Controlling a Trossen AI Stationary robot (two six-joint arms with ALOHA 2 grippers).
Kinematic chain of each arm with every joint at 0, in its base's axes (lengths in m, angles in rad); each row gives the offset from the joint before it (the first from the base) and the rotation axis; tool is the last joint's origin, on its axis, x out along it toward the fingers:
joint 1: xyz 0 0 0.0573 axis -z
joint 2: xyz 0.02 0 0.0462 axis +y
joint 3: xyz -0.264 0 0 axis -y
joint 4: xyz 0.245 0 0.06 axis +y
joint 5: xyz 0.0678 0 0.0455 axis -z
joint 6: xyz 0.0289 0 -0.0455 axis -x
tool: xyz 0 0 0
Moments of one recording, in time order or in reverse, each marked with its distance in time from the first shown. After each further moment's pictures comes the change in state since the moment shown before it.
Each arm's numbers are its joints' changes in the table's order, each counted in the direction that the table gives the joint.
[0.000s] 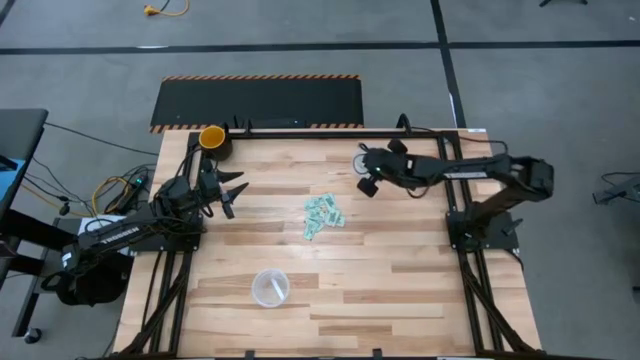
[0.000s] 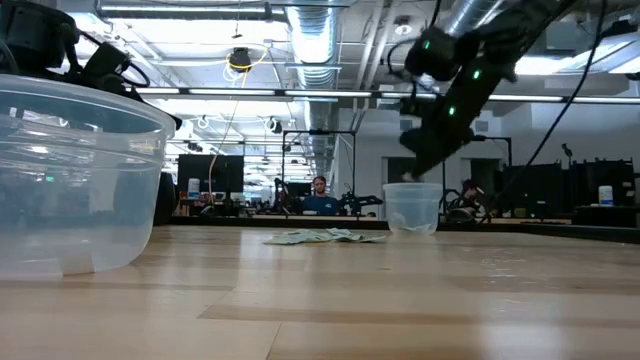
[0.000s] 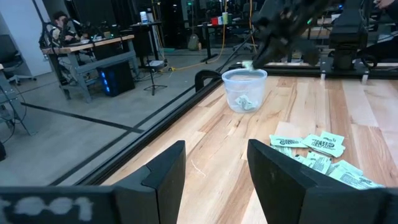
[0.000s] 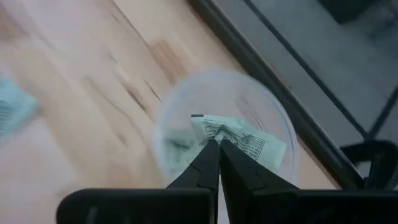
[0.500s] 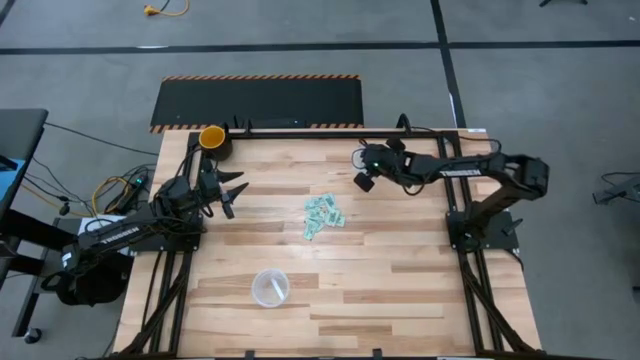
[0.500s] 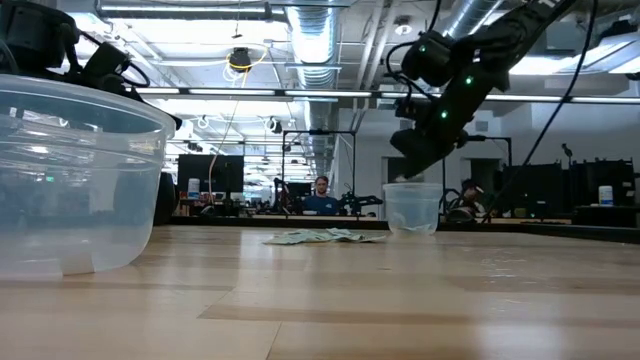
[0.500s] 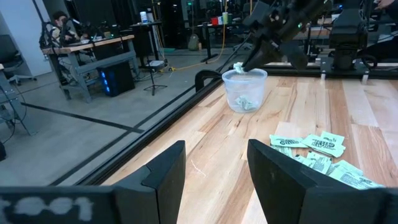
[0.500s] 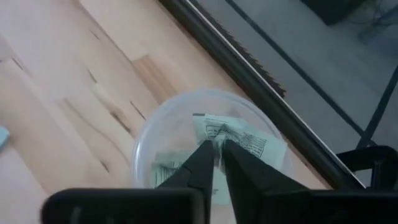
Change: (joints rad) left arm 0.000 0.000 0.000 0.000 0.000 0.000; right arm 0.024 0.024 0.000 -0.096 0.006 0.003
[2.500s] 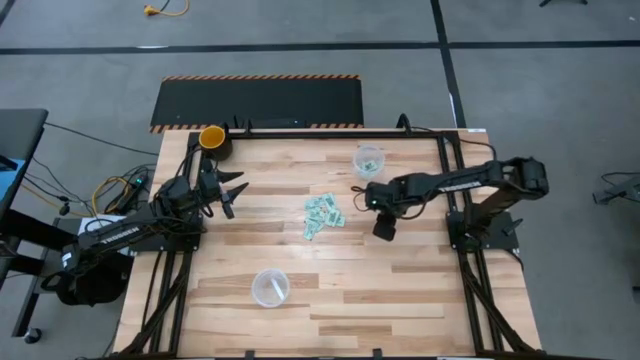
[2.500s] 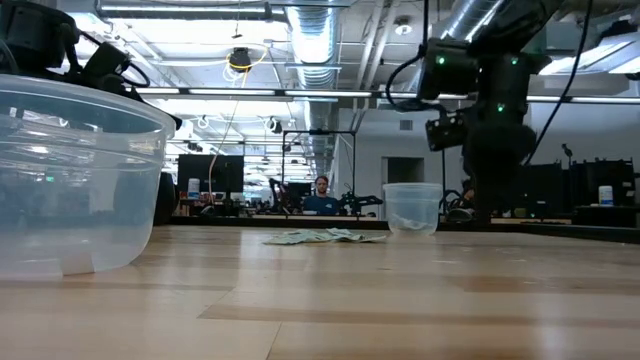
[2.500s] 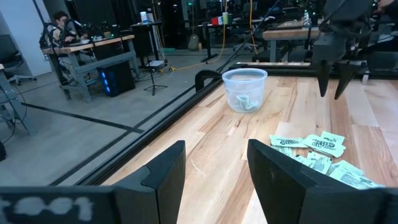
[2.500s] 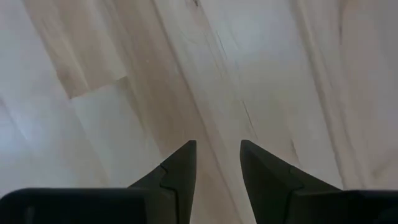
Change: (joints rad) left arm 0.000 0.000 0.000 0.000 -0.001 0.000; right arm -0.236 0.024 0.000 0.511 -0.475 -0.168
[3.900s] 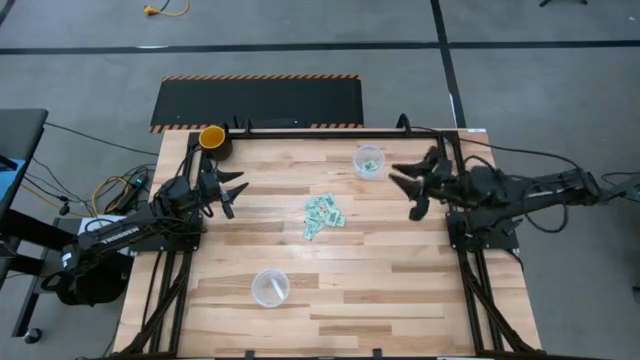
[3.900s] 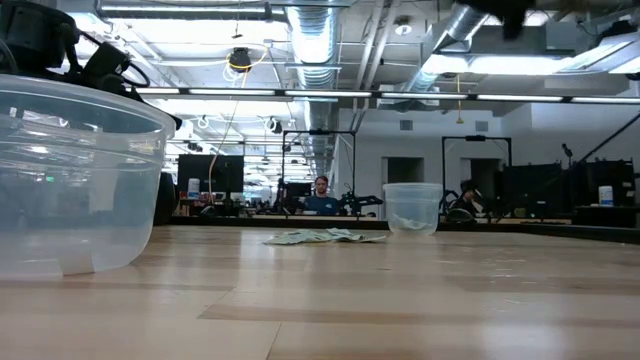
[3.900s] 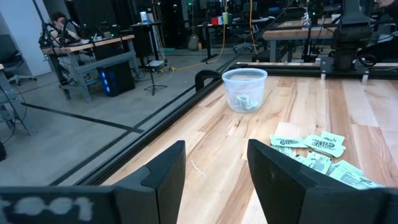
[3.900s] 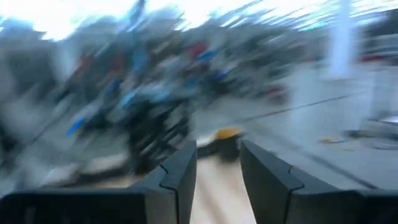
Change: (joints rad) left arm 0.000 0.000 0.000 0.000 0.000 0.000; right arm -0.278 -0.852 -0.261 -0.897 0.519 0.161
